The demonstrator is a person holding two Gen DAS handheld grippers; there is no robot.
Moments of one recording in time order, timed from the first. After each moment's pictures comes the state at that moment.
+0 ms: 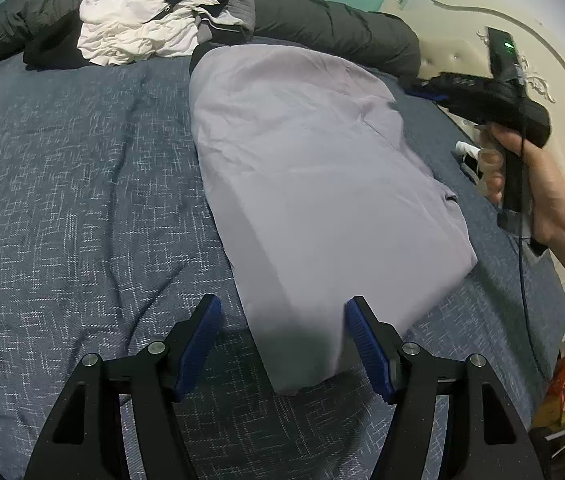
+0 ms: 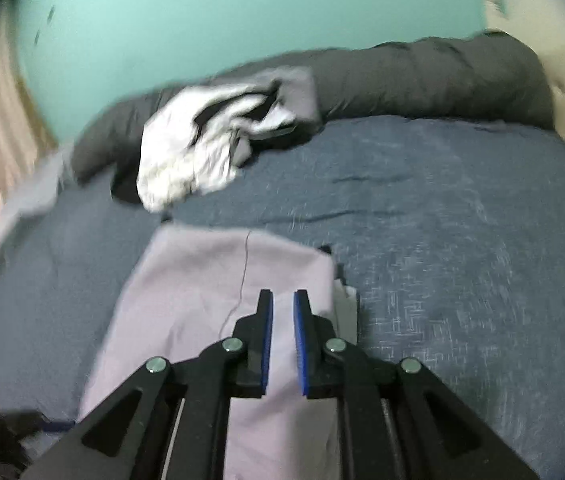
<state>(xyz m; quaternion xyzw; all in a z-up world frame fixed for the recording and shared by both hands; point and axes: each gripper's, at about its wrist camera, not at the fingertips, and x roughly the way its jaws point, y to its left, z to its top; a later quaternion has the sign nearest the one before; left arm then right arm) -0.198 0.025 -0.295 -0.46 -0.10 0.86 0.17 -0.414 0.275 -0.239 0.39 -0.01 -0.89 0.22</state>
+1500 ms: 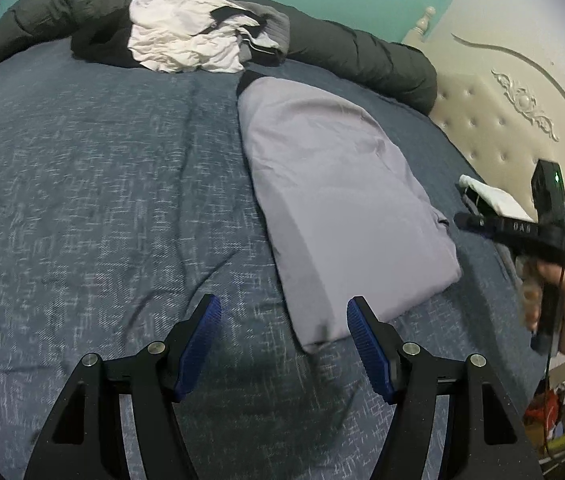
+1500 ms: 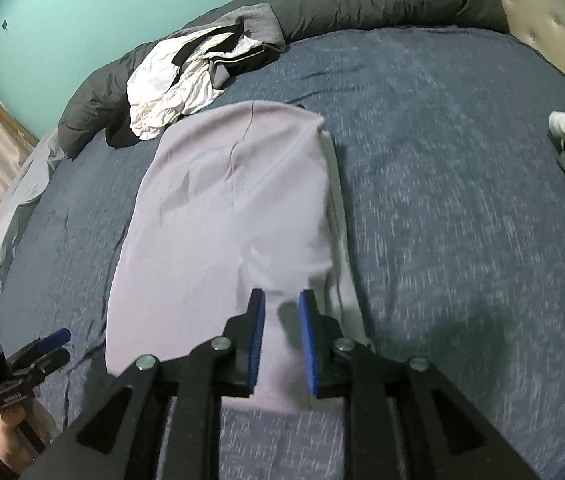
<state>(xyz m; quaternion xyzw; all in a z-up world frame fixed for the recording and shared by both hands) -0.157 -0.024 -0.270 -0.44 -0.15 0.87 0.13 -0.292 0.318 -0.259 0.50 -0.08 -0.84 0.17</state>
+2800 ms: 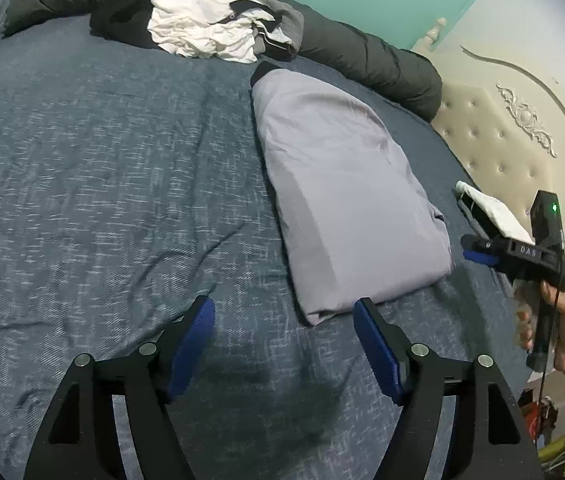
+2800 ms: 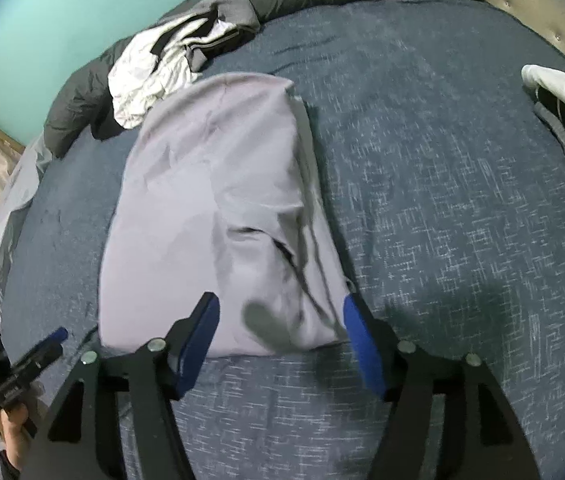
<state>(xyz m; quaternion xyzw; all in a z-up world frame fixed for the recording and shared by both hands) -0.144 -0.032 -0.282 -0.45 -0.19 0.86 0.14 -0.272 0.338 -0.273 0.54 -0.11 -0.82 0.15</state>
